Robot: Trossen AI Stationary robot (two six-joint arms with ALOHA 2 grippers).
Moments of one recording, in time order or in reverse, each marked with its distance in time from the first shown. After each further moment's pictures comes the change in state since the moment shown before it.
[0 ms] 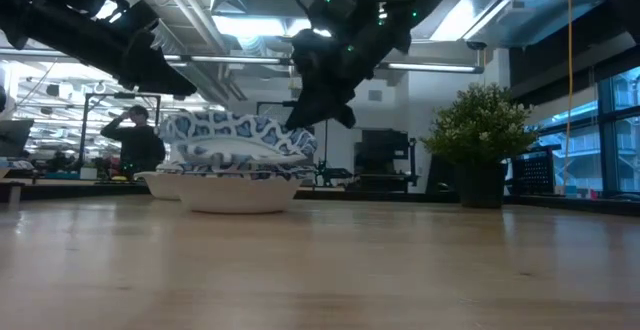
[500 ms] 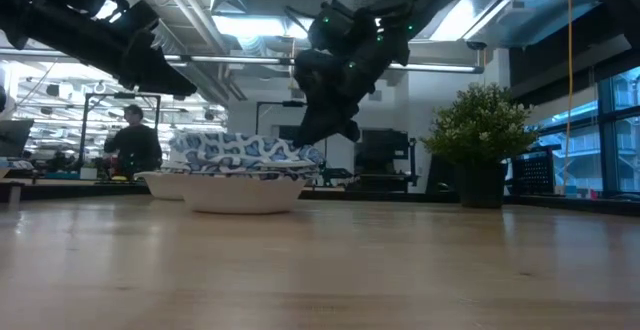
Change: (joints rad) left arm 0.000 0.000 0.000 0.001 0.000 -0.001; right arm -0.034 0.037 0.000 -0.030 -0.032 -0.007
